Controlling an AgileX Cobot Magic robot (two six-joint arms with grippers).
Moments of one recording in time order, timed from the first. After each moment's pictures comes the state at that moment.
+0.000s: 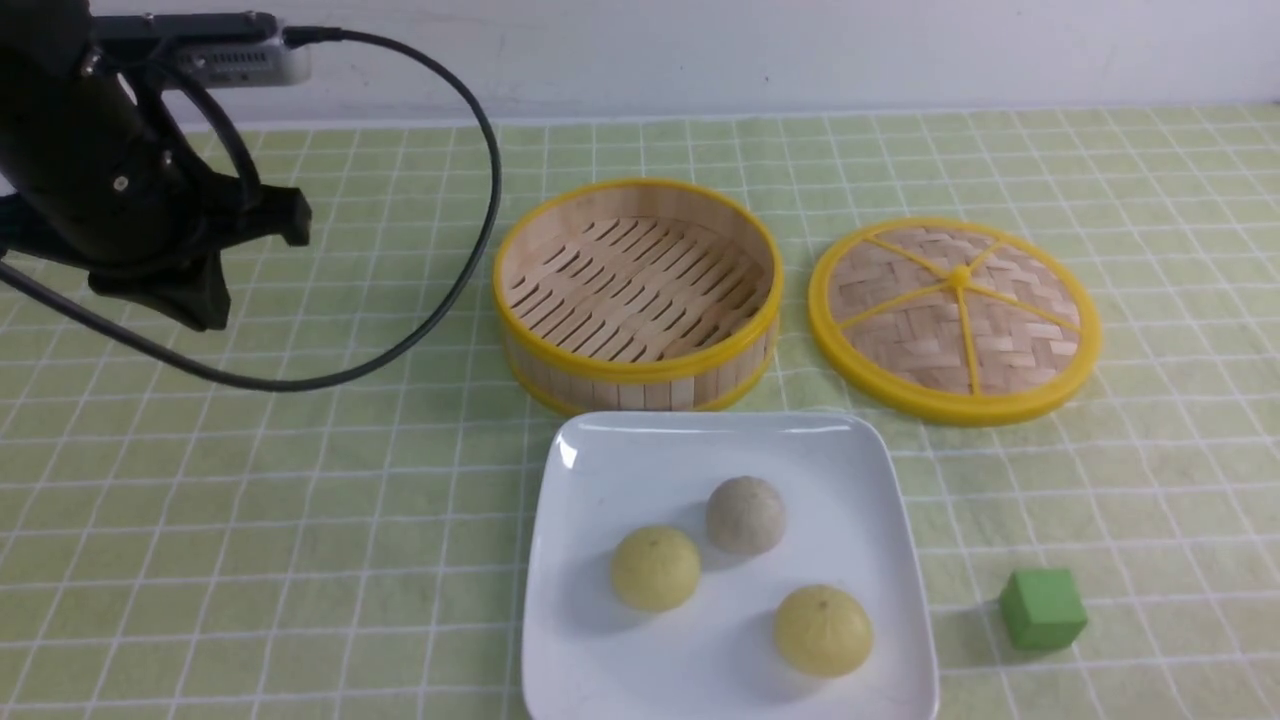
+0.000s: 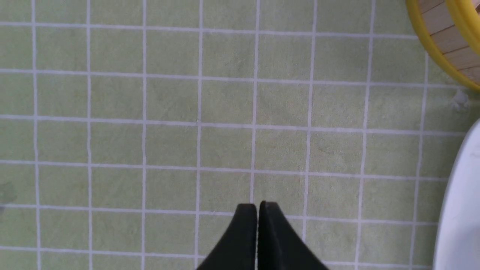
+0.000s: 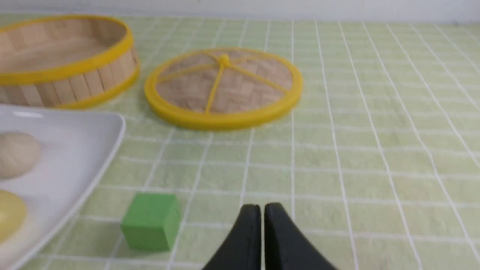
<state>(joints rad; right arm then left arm) 0.12 -0.01 -0.05 -0.04 0.42 0.10 -0.15 1.57 -1.46 0.08 1.14 -0.18</state>
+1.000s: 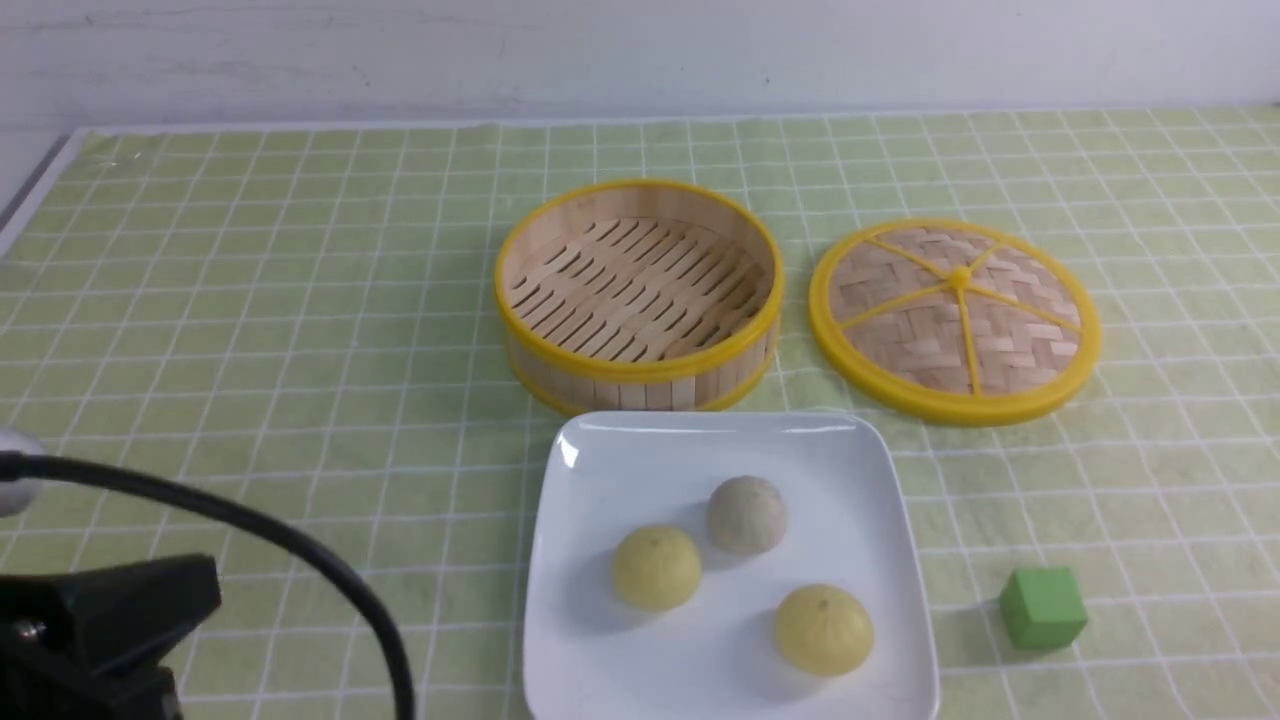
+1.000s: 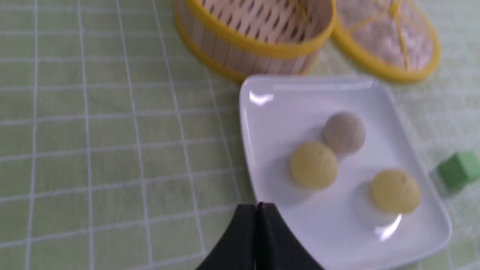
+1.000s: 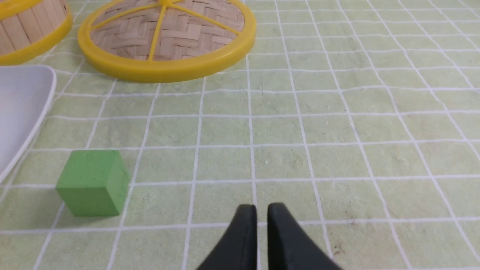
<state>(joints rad) 0.02 -0.01 0.02 -0.05 0.41 0.09 -0.15 0.45 -0.49 -0.46 0.62 0.16</state>
